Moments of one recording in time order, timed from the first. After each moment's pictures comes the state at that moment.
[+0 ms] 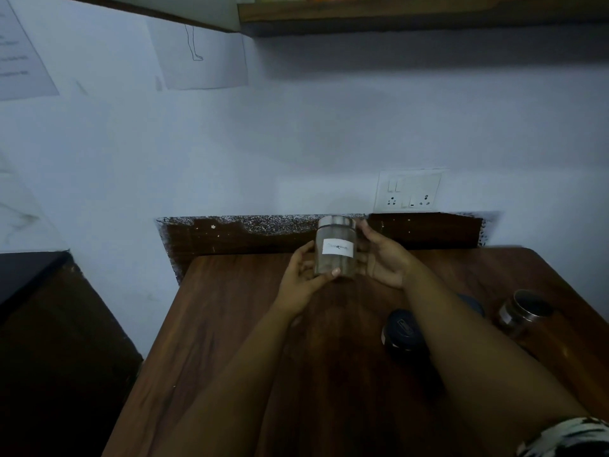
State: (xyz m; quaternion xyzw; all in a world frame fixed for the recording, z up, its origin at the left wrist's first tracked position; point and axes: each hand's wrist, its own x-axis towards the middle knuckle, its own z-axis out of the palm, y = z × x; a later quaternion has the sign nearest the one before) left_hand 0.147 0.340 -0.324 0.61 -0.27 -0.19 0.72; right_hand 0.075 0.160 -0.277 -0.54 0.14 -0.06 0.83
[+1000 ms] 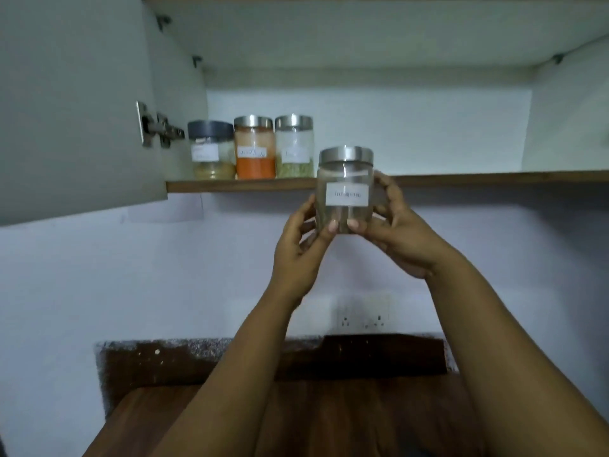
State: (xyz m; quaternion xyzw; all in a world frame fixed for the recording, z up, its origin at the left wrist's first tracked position) left_hand 0.090 0.193 -0.056 0.52 -0.48 0.08 0.70; right_hand -0.018 0.051 -0.012 -0.73 -0.09 -0.30 0.61
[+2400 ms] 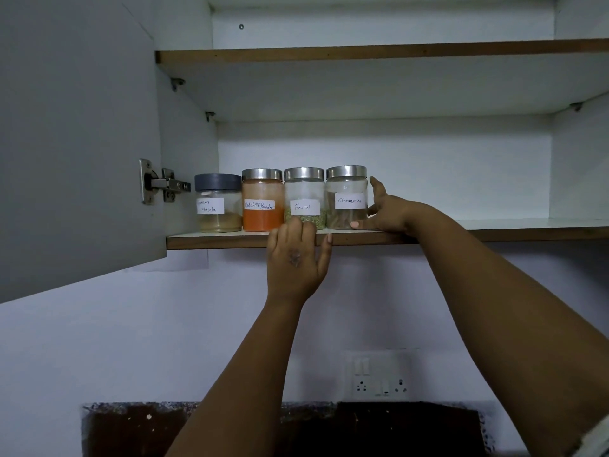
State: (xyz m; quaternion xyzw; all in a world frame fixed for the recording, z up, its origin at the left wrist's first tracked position) left_hand 0.195 0.137 0.002 0.63 -0.34 0.63 0.30; right_hand 0.092 -0.031 0.110 -0.93 0.14 -0.22 0.27
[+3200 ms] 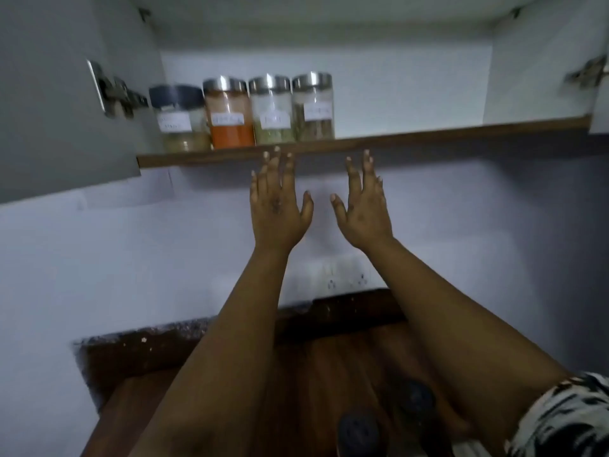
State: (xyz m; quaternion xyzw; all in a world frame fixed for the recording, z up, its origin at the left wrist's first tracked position) left_hand 0.172 0.161 -0.059 0.65 -0.43 0.53 0.34; right_hand 0.062 0.039 -0.071 -0.83 0.18 -0.53 0.04
